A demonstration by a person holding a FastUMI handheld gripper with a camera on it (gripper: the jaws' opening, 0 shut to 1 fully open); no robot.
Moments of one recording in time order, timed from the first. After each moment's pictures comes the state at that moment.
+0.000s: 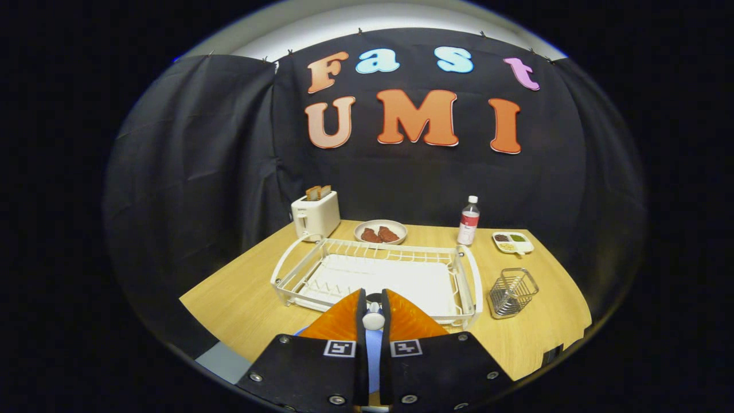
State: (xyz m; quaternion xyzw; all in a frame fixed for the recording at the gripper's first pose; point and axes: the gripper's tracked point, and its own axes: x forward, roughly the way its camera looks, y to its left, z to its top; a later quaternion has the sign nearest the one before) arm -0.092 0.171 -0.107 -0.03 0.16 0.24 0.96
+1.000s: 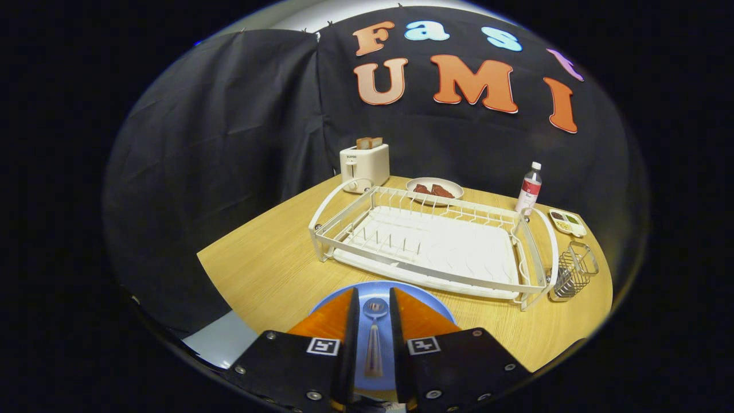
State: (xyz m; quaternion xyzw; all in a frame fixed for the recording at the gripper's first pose) arm -0.108 0.204 -0.193 -0.08 0.23 0.32 0.92
